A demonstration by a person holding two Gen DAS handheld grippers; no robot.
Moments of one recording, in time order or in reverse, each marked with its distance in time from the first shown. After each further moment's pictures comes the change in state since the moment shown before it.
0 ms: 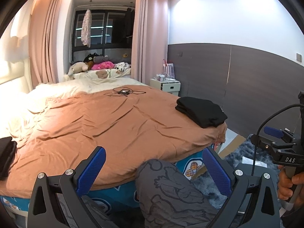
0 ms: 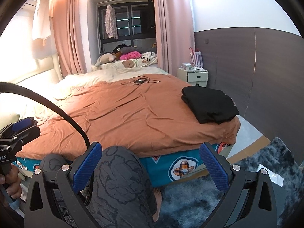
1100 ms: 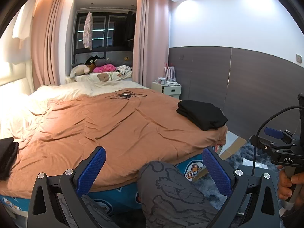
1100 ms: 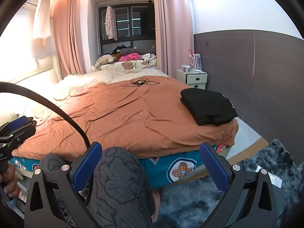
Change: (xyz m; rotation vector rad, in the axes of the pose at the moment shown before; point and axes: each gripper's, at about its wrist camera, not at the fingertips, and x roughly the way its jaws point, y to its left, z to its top) left arm -0.011 0.005 0.002 -0.006 -0.021 0.004; right arm -0.004 0.003 0.001 -0.008 -0.007 -0.014
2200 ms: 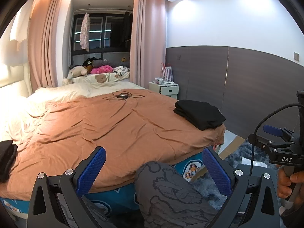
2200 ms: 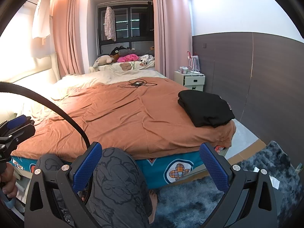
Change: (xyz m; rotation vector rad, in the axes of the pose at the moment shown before) left arm -0.001 -0.010 0.002 0.022 -0.001 -0.015; right arm -0.003 -0.008 0.001 -0.019 -0.014 -0.010
